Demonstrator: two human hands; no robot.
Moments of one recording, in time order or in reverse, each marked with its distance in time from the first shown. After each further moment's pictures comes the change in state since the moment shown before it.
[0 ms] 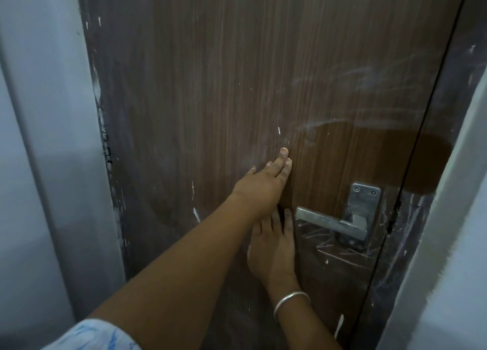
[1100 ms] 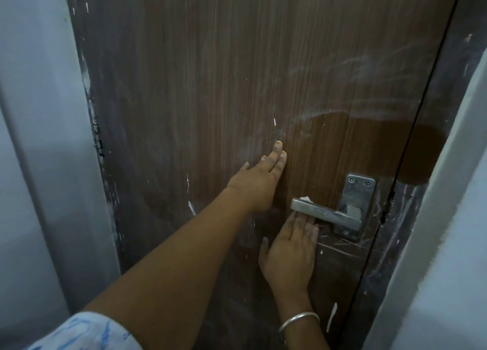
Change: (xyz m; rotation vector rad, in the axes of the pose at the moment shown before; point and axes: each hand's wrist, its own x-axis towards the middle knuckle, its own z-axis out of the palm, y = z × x) left_hand -0.001 0.001 0.002 -0.020 -0.039 -0.024; right_hand -0.032 0.018 -0.012 0.142 0.102 0.374
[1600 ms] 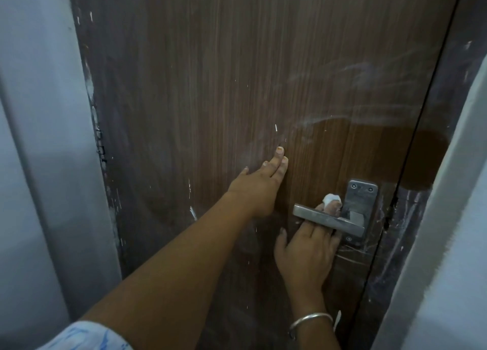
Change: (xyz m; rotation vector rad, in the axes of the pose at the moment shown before) left_hand -0.001 -0.001 -0.002 0.012 -0.025 -0.006; right_hand 0.018 0.011 -0.015 0.050 0.168 0.083
